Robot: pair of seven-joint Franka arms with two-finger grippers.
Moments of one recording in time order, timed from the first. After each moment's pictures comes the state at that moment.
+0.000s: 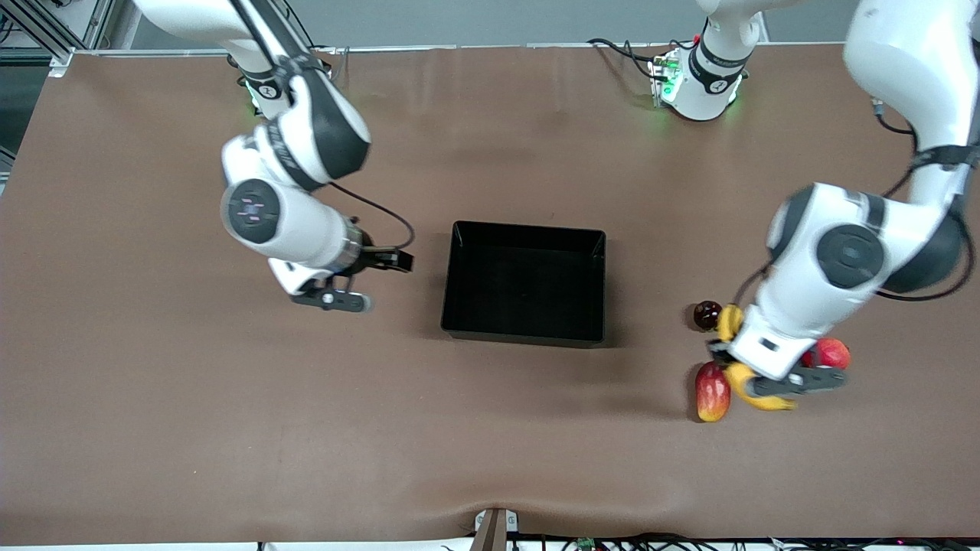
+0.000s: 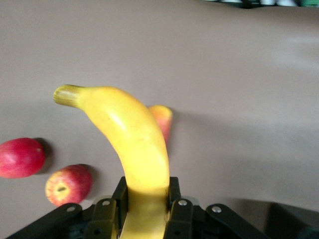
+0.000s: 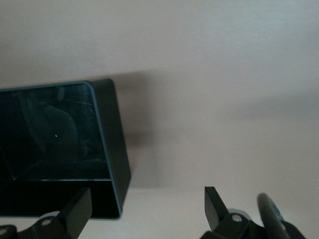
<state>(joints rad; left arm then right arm) 0.24 0.56 -0.52 -1.50 0.42 2.10 -0.52 0.47 0.40 0.02 -1.64 0.25 1.97 0.54</state>
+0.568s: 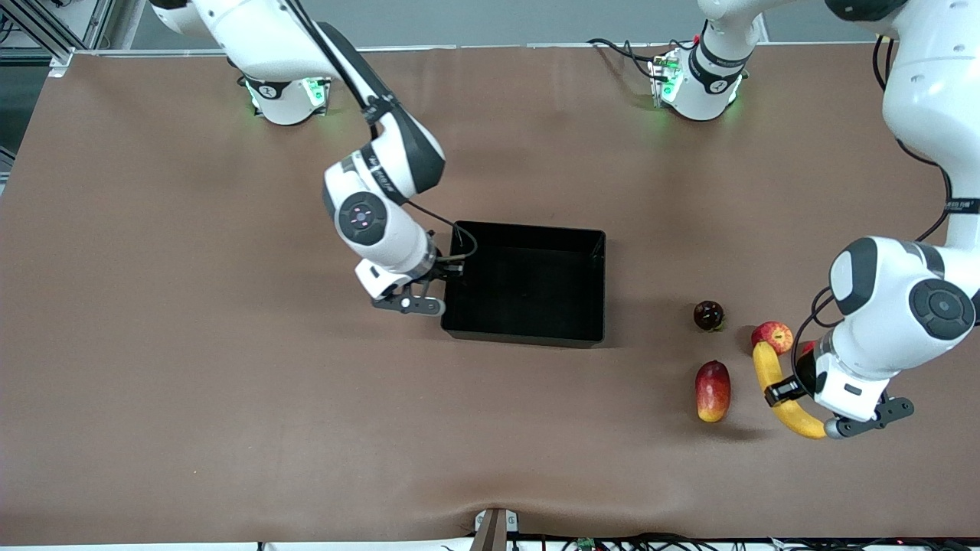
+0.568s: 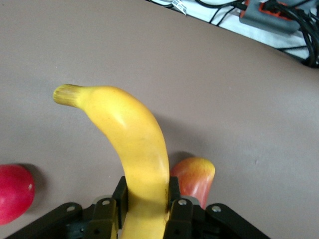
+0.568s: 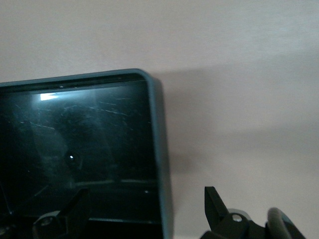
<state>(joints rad) 0.35 0.75 -0.49 -1.40 0.38 2.27 -0.55 0.62 0.58 0.02 -1.65 0.25 2.28 0.63</state>
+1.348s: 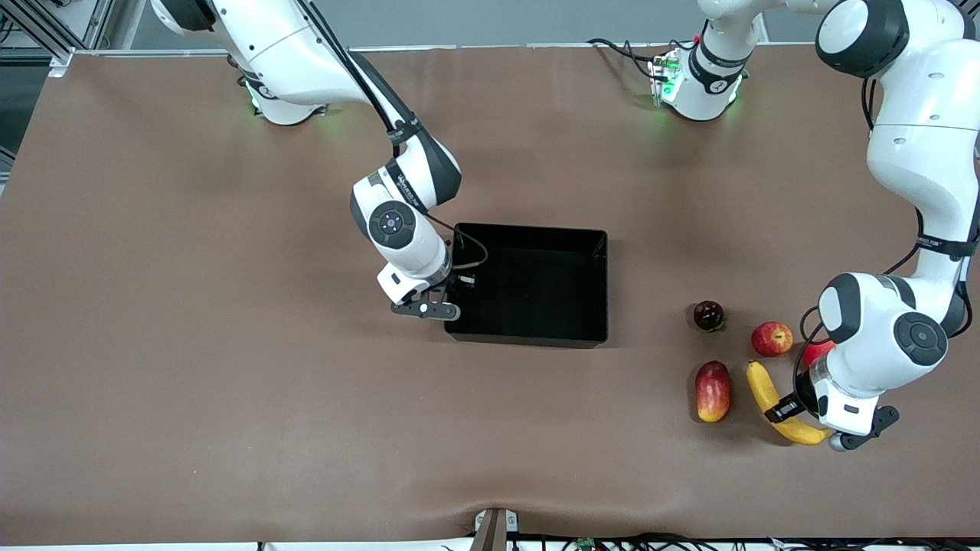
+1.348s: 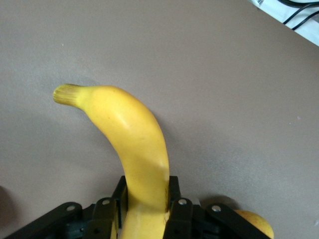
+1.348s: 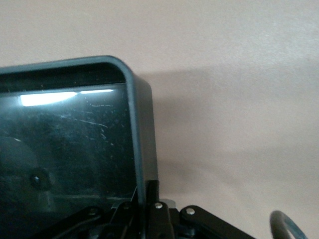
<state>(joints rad) 0.33 0.89 -0.39 -1.37 0.32 2.41 -0.62 0.64 0.64 0.00 -1.66 0.21 2.35 0.64</state>
